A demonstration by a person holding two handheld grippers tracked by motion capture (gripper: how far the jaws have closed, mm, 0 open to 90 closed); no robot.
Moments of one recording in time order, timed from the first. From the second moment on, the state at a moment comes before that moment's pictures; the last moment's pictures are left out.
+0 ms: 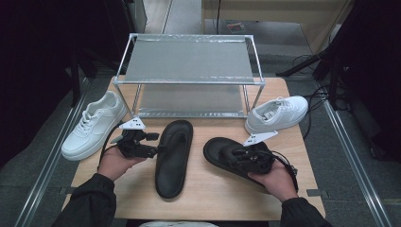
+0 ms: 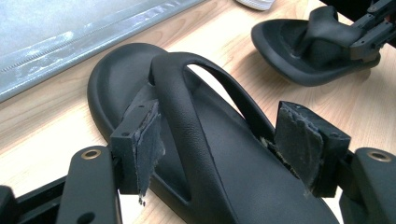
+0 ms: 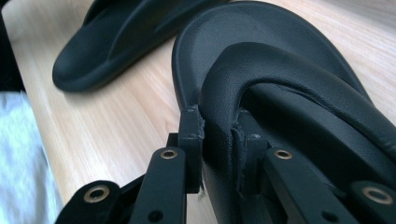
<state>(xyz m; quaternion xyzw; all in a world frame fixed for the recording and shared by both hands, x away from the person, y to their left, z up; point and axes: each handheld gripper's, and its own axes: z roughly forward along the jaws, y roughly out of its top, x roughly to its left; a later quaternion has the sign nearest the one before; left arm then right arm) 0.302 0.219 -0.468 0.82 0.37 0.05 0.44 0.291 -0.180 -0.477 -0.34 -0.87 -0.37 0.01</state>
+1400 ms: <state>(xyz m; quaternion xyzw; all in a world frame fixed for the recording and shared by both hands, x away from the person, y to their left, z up) 0.276 0.238 -0.477 0.80 0.40 0.07 0.44 0.363 -0.104 -0.496 -0.45 -0.82 -0.35 -0.04</state>
